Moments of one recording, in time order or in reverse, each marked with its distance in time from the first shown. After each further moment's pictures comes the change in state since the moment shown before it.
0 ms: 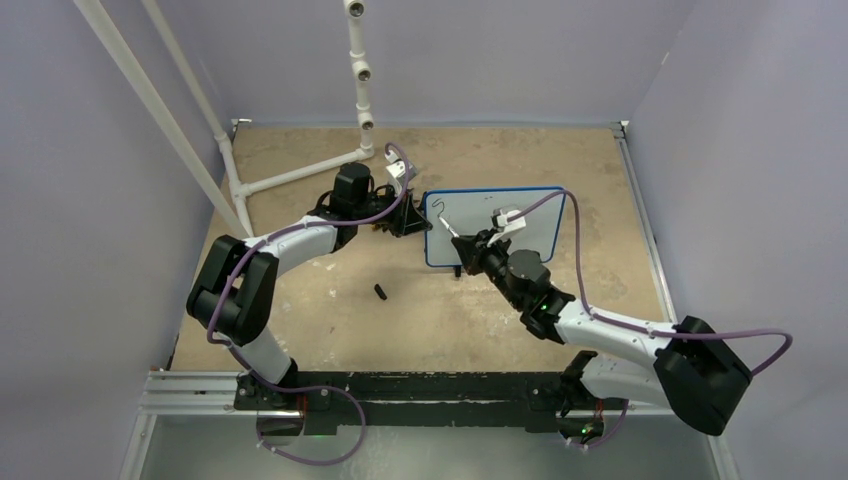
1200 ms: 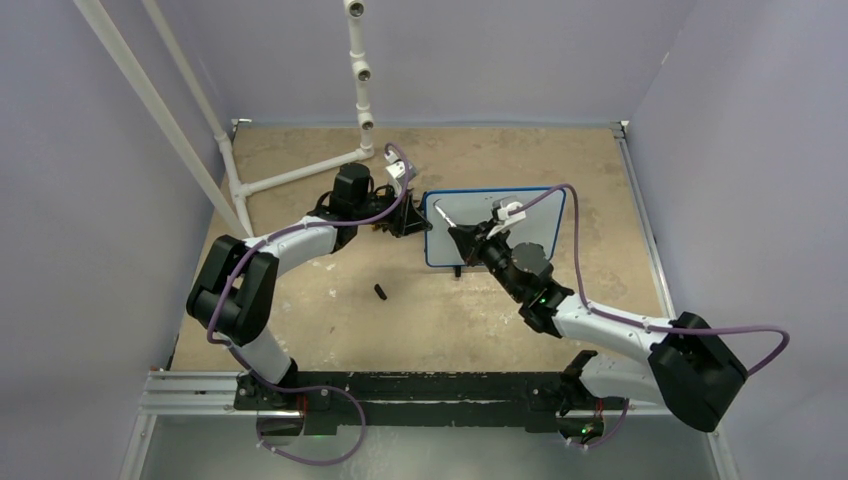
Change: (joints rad) left arm 0.000 0.000 -0.005 0.010 0.004 0.000; right arm -0.038 0.038 0.035 0.083 -0.083 -0.044
